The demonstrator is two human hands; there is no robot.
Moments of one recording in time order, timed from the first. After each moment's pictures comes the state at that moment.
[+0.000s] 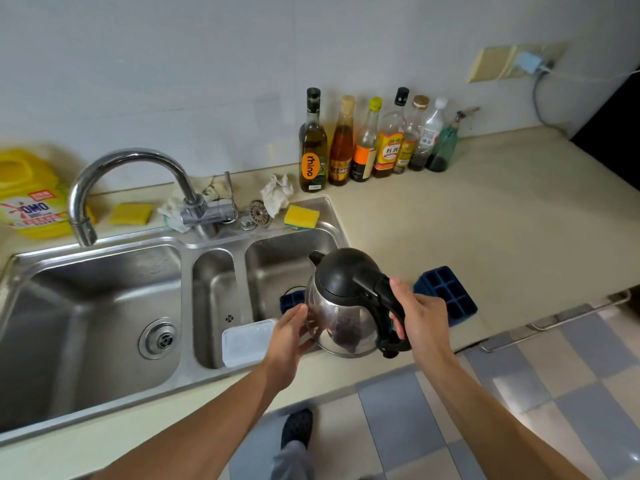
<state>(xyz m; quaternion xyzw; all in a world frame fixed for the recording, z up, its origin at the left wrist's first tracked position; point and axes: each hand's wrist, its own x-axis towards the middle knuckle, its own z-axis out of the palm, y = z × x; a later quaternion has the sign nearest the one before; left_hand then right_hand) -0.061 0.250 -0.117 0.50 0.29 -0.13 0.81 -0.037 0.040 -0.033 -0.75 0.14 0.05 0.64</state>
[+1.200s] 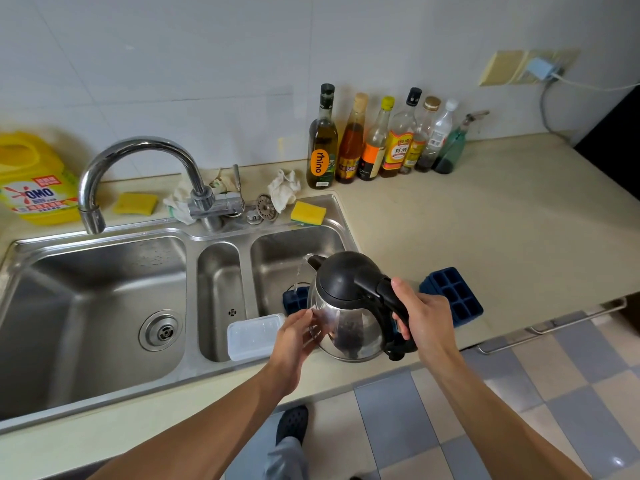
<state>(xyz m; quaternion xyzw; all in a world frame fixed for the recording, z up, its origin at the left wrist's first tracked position) -0.074 0.257 -0.125 0.46 0.31 -0.14 0.82 -0.039 0.052 -0.022 -0.79 0.14 0.07 0.60</state>
